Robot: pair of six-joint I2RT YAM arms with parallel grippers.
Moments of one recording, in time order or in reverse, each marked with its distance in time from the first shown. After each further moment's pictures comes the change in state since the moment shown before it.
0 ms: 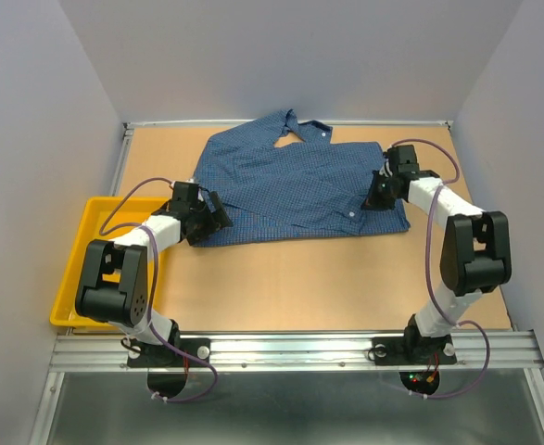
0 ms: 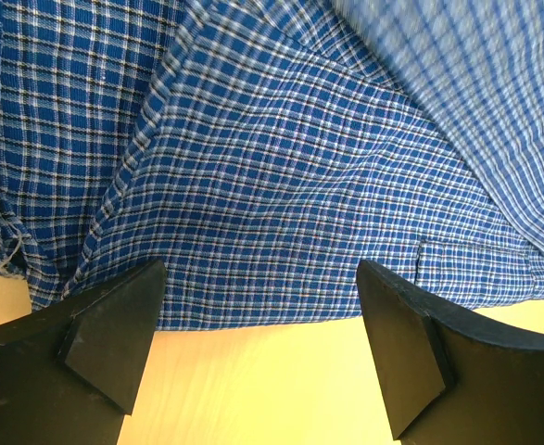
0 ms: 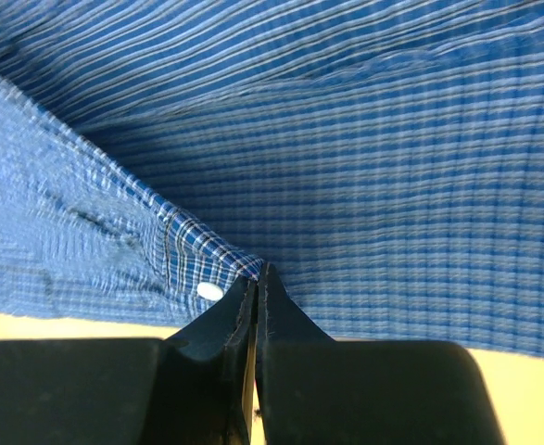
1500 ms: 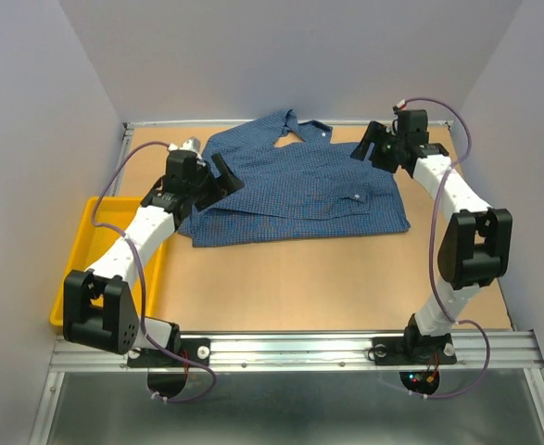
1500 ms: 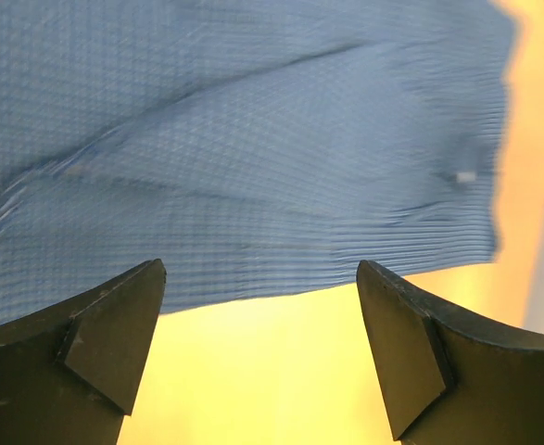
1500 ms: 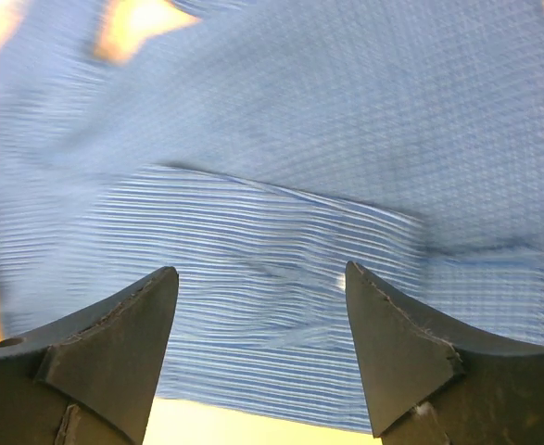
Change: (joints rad) left arm -0.053 -0.163 0.206 -0.097 0.043 -0.069; right arm -0.026 0.104 0.327 0.031 0.008 0.051
